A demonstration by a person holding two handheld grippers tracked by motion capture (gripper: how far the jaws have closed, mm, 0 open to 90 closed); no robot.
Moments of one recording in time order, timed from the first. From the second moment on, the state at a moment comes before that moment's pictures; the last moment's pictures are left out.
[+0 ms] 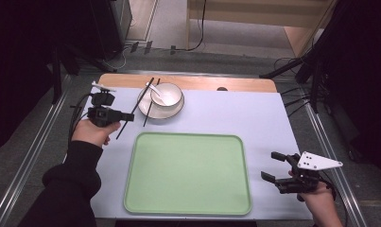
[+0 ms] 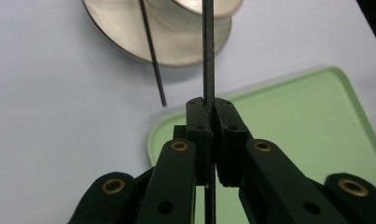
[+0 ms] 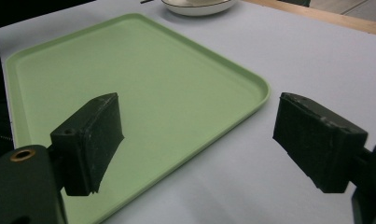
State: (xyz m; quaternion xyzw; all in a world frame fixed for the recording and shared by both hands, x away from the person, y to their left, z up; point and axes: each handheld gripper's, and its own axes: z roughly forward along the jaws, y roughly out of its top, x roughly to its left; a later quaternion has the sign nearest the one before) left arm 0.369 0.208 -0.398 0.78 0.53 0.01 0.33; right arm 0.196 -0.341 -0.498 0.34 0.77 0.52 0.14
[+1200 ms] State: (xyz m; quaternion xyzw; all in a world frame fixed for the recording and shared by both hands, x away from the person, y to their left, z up) left arm 0.269 0.177 -0.500 0.81 0.52 -0.07 0.24; right arm 0.198 -0.334 -0.497 0.32 0.78 0.51 0.14
